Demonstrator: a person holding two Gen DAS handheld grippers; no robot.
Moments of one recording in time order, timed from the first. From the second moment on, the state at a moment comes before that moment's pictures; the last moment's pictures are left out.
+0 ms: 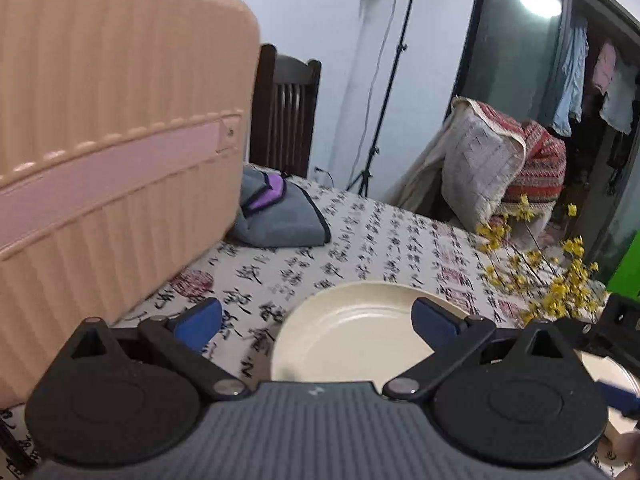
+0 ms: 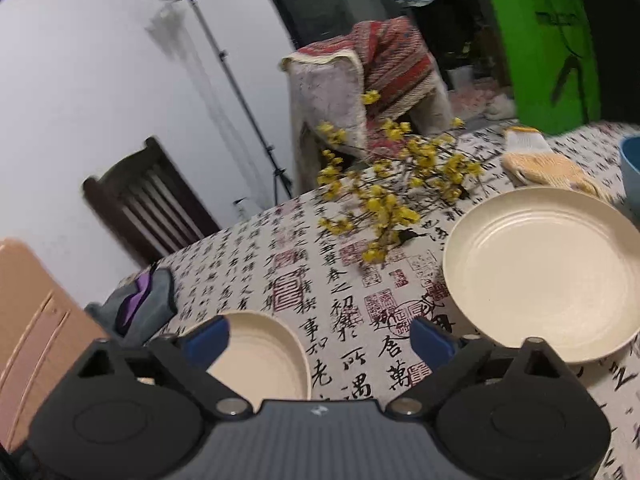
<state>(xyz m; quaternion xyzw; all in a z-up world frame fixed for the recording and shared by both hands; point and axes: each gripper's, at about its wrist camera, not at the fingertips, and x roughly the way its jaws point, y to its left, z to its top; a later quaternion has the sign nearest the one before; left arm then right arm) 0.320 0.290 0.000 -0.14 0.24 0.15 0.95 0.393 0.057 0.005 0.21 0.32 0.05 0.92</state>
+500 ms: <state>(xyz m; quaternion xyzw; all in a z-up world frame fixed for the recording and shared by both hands) 0.320 0.307 -0.008 -0.16 0.25 0.15 0.94 0.388 0.082 -0.017 0.23 0.29 0.07 0.93</state>
